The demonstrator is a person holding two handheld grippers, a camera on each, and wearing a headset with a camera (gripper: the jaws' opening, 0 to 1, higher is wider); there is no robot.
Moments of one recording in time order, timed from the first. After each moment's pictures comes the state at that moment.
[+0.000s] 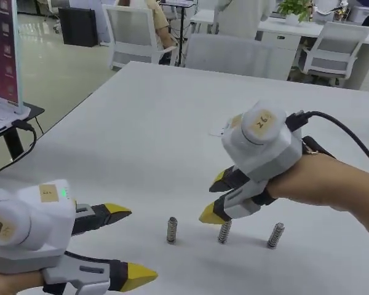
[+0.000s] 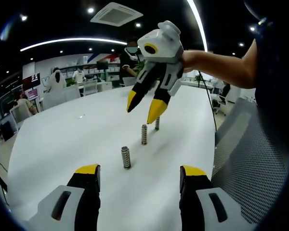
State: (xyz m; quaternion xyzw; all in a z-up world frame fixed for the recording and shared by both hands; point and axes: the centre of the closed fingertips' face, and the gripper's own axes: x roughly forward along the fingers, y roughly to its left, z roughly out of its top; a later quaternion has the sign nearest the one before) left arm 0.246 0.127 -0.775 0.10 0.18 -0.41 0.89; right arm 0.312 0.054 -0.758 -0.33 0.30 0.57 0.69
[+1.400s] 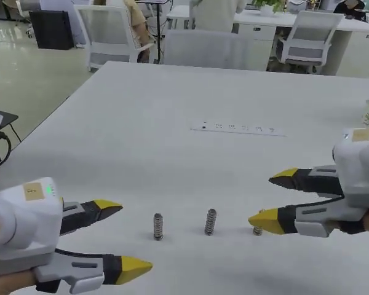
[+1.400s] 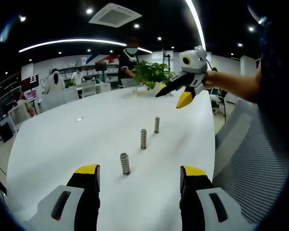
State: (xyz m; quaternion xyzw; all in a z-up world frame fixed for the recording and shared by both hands) left arm 0.252 0.116 -0.769 0.10 0.18 -0.42 0.89; right arm 0.303 -0.053 -0.737 -0.18 0.22 0.50 0.82
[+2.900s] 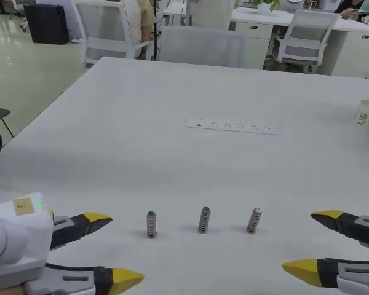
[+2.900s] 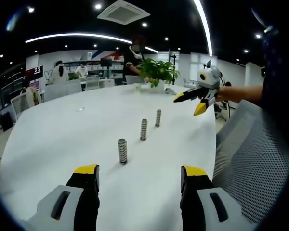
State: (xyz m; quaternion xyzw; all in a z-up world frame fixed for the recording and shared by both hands) left arm 0.245 0.120 -0.793 0.07 0.20 -0.40 0.89; right arm 0.282 -0.123 -0.783 -0.13 0.22 0.45 0.86
